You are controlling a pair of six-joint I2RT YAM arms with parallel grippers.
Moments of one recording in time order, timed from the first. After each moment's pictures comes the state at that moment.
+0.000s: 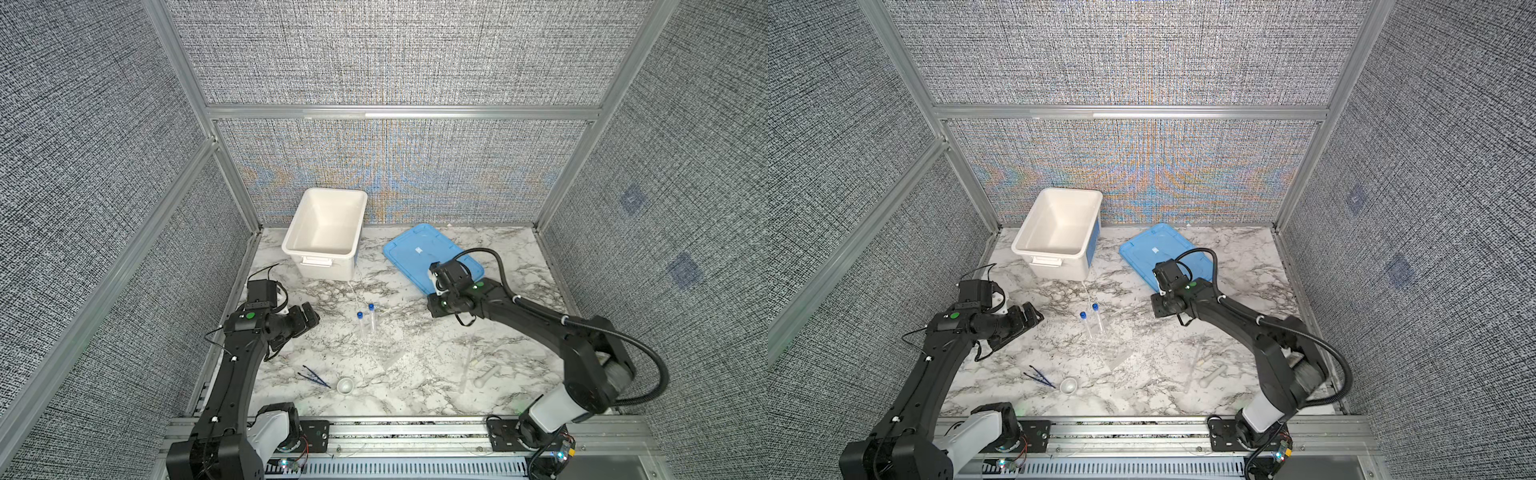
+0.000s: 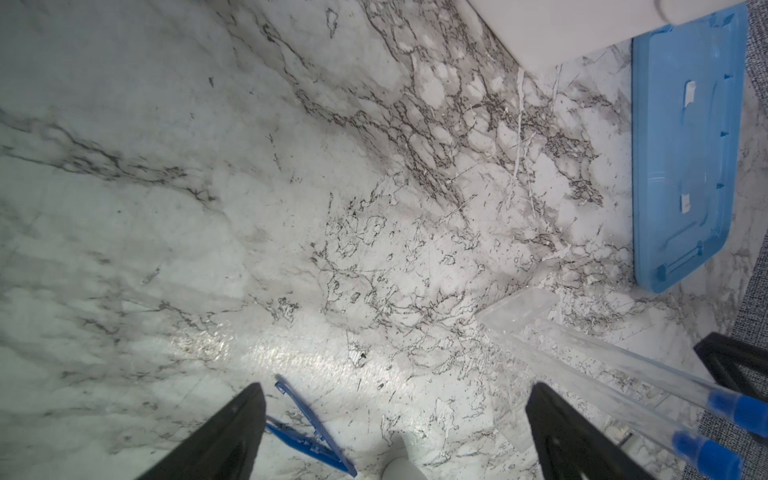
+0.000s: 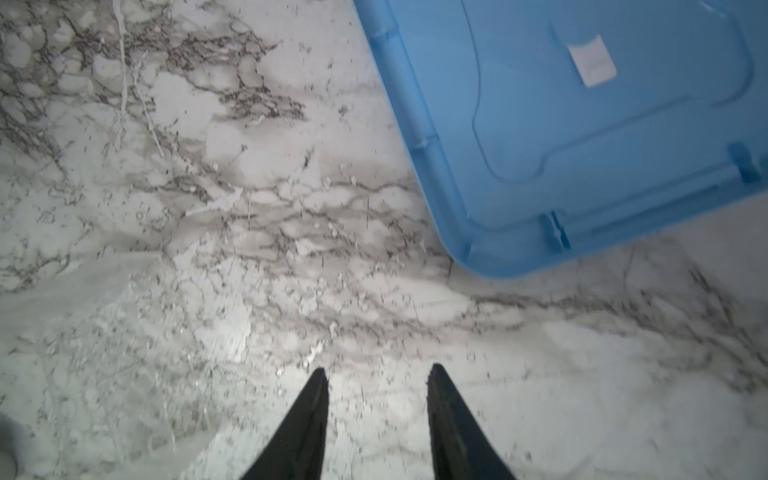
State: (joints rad) left arm 0.07 1.05 0.82 -0.91 0.31 -0.42; right arm 0.60 1.66 1.17 -0.55 0.04 0.27
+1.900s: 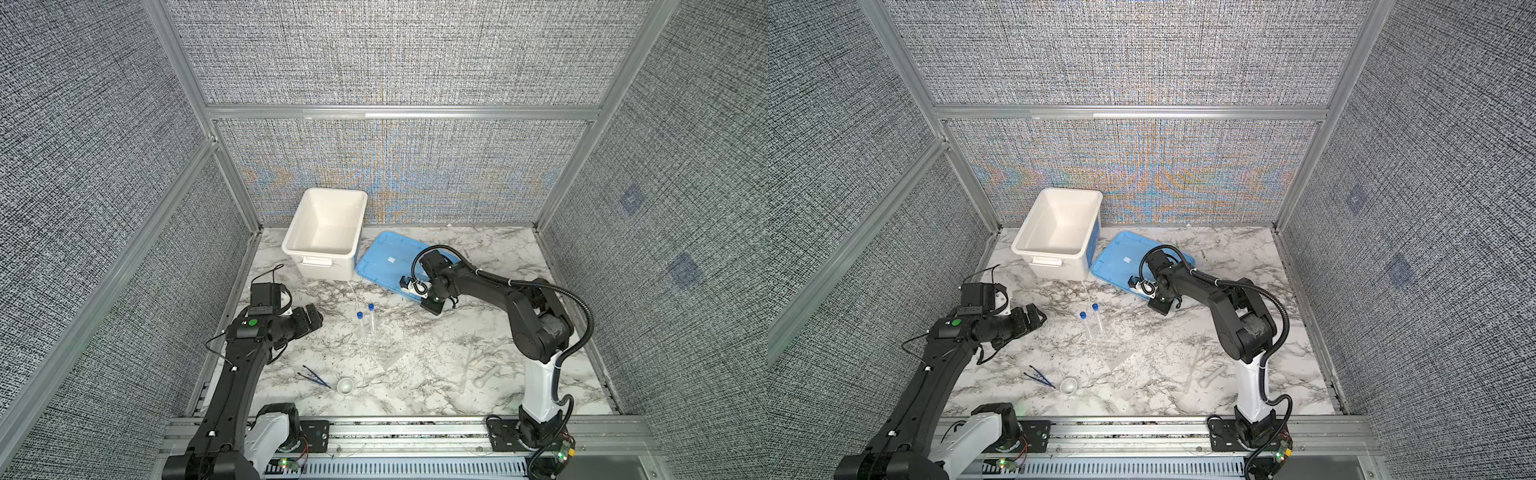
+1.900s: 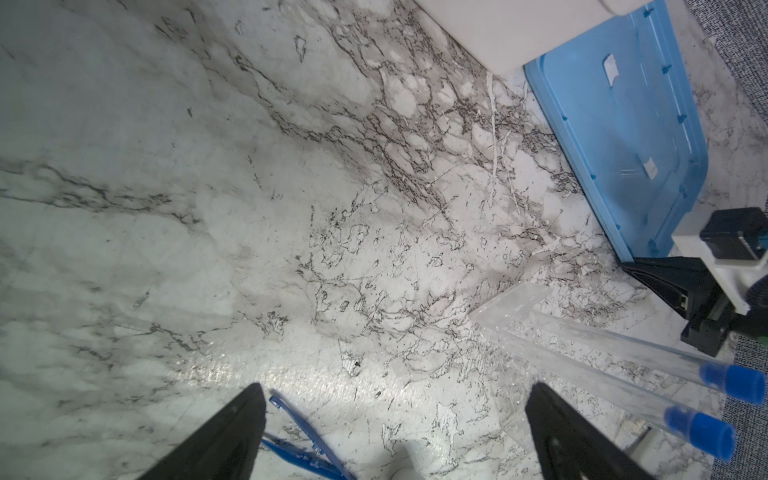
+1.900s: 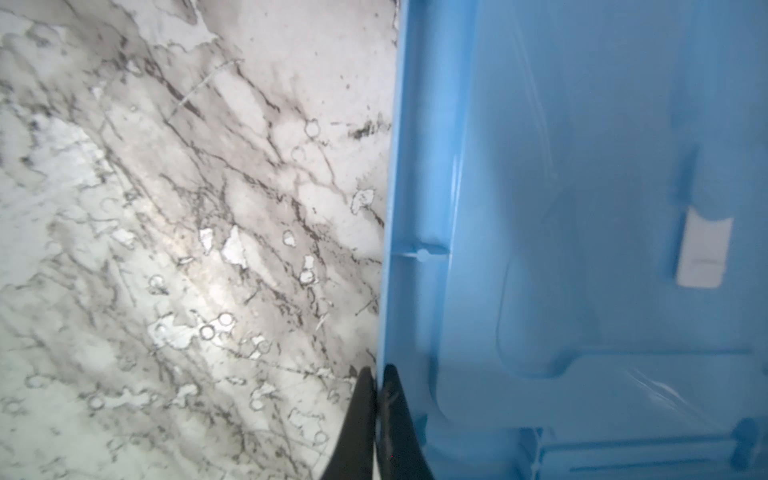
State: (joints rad) left arm 0.02 0.99 0.79 -0.87 0.29 -0.40; right arm 0.53 2.01 1.40 -0.65 -0.06 -0.67
